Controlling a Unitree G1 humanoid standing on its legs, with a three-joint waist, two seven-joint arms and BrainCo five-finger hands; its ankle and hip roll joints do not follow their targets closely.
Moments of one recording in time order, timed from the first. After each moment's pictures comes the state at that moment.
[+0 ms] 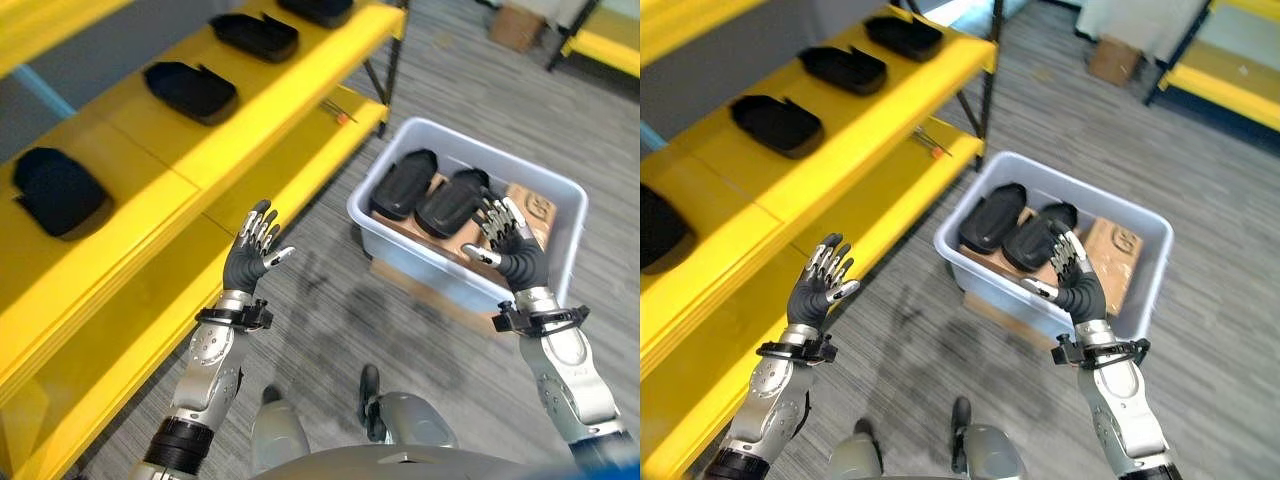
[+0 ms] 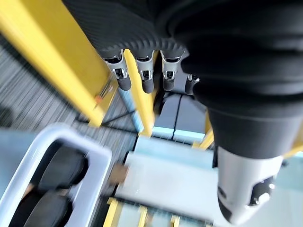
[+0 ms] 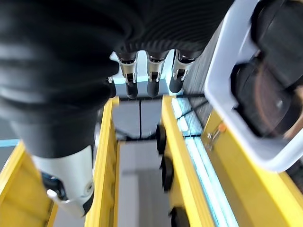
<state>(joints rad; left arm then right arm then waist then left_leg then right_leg) 0.01 0.36 -0.16 0.01 -0.52 -0.30 0.01 0.07 -0.47 0.10 -0.17 0.49 -0.25 -0.01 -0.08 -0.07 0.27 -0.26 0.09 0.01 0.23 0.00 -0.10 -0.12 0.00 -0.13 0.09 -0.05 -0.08</state>
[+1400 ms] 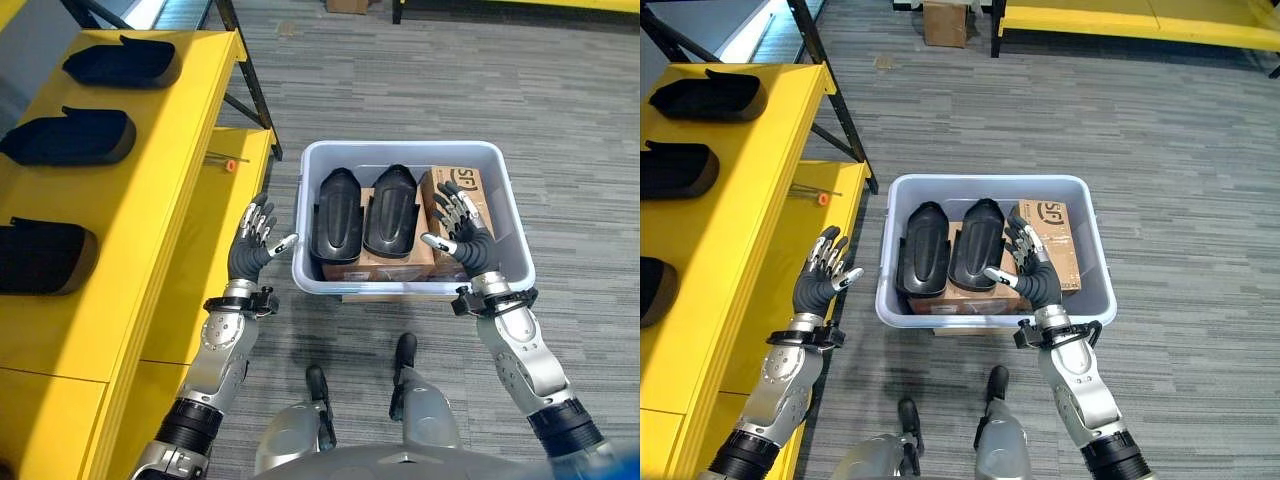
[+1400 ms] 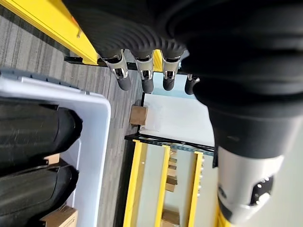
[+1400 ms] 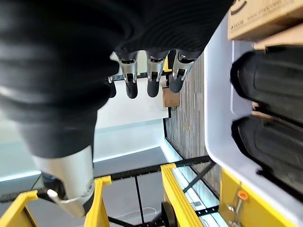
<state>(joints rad) -0.02 0.32 -0.18 0.06 -0.49 -0.31 0.12 -0.06 -0.41 0.22 -0.08 0.46 -0.22 -0.06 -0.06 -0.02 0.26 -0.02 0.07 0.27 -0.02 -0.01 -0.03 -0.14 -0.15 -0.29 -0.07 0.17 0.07</state>
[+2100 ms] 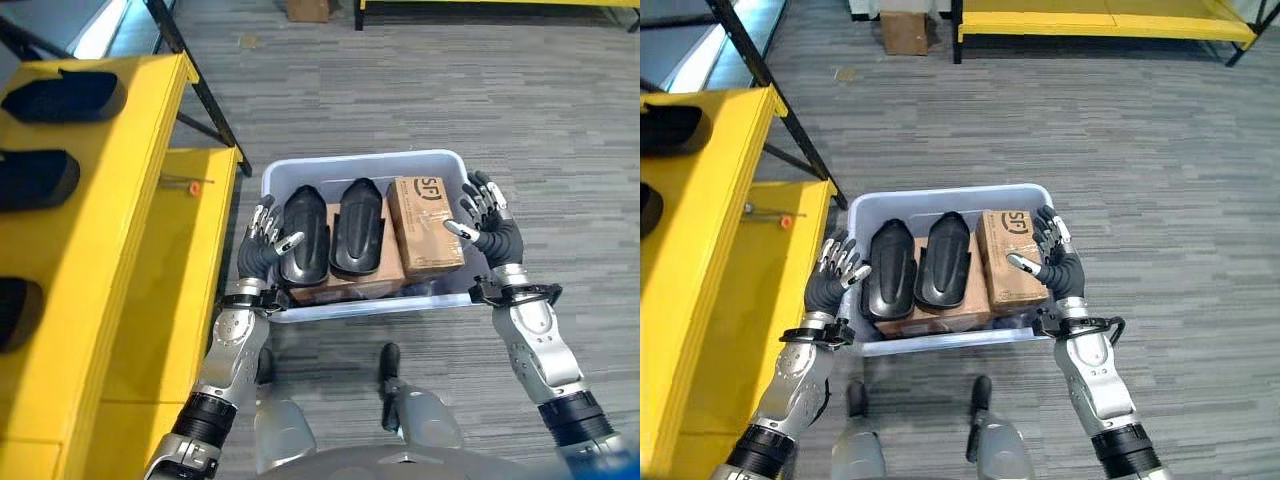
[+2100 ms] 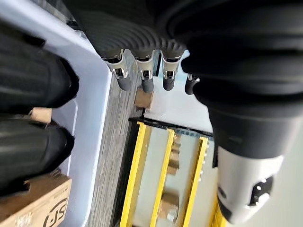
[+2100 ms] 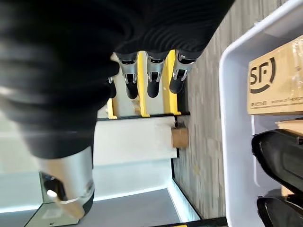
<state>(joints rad) -0.09 0.27 -0.19 0.12 -0.50 -0.30 0.11 -0.07 -0.44 0.15 -0.03 0.44 -0.24 -0.12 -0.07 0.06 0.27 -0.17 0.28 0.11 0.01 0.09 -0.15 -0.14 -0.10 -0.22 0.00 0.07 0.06</state>
